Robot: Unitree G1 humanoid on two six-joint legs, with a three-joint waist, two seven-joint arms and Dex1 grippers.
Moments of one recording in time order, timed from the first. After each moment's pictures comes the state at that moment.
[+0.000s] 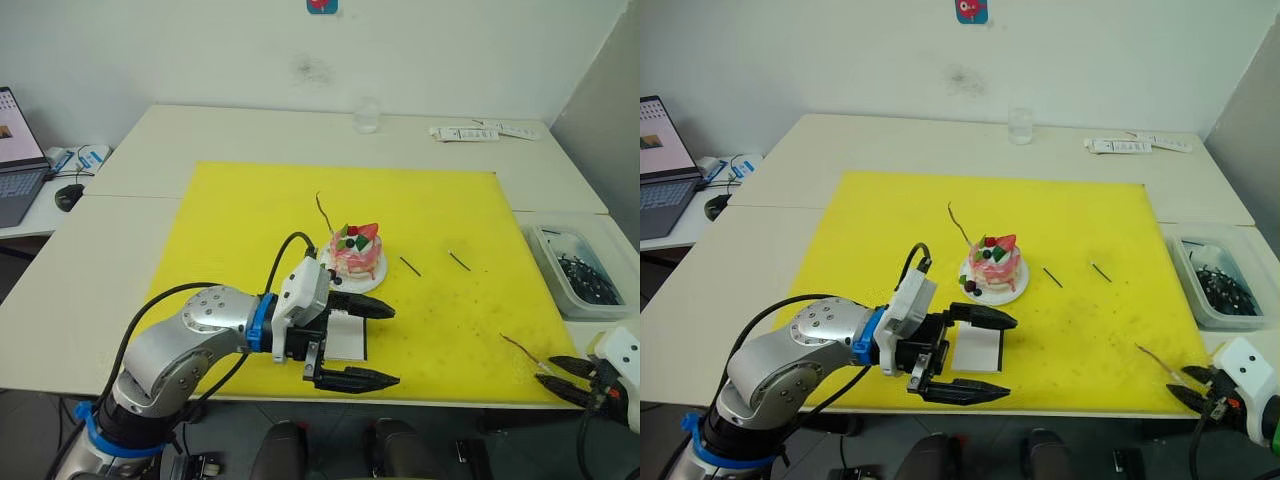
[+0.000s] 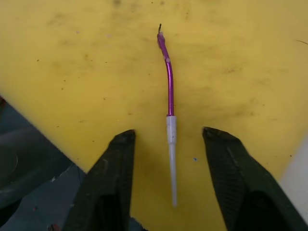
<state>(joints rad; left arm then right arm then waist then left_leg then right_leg) -0.32 0.61 -0.21 -0.61 -0.75 0.67 -1.01 0.61 -0.89 -0.57 -0.46 0.35 0.50 0.99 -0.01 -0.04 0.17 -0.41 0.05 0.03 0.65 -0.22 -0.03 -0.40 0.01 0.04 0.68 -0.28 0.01</state>
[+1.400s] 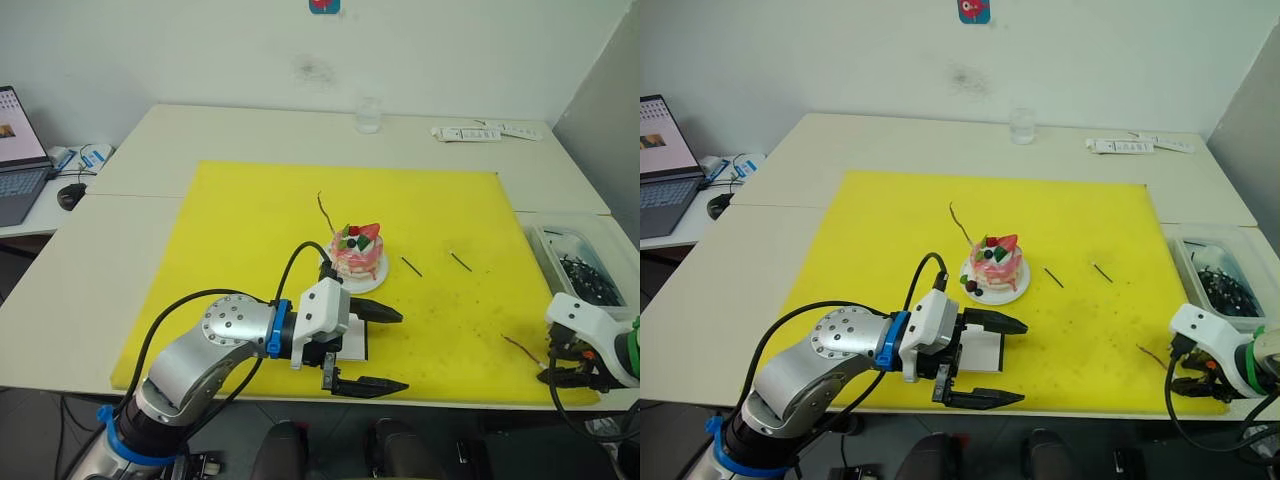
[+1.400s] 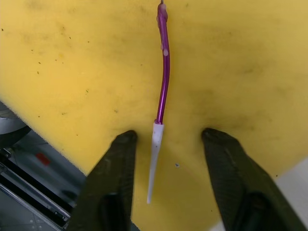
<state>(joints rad) -0.30 0.57 -0.32 -0.58 -0.53 0.53 -1.00 0.14 -1.34 -0.13 -0.46 0.39 1.04 0.98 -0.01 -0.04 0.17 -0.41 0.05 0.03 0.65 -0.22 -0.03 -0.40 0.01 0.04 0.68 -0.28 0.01</state>
